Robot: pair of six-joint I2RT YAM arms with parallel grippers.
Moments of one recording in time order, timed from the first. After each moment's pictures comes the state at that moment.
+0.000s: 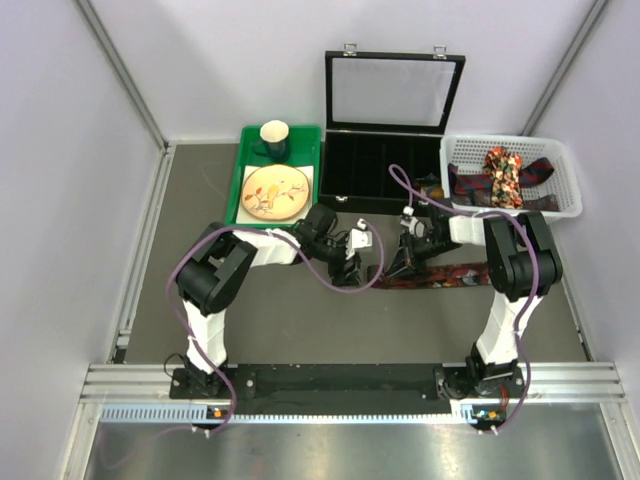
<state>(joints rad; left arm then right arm) -0.68 1.95 1.09 -0.01 0.76 0.59 0.19 1.89 0.97 -0.44 -0.92 0.23</state>
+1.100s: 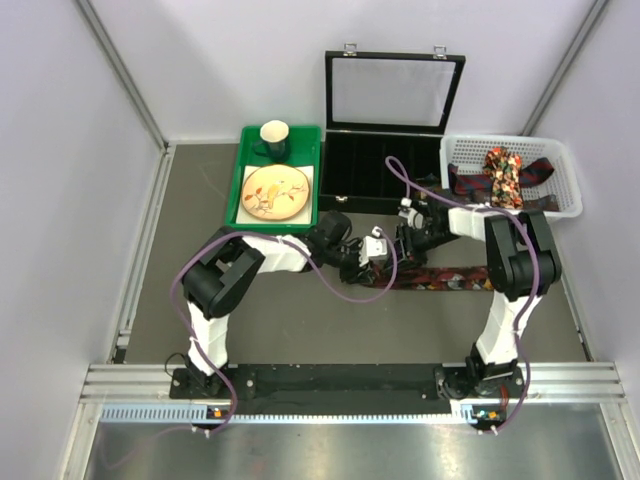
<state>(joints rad) -0.75 1.97 1.08 0.12 0.69 0.51 0.19 1.91 1.07 -0.55 -0.85 0.16</state>
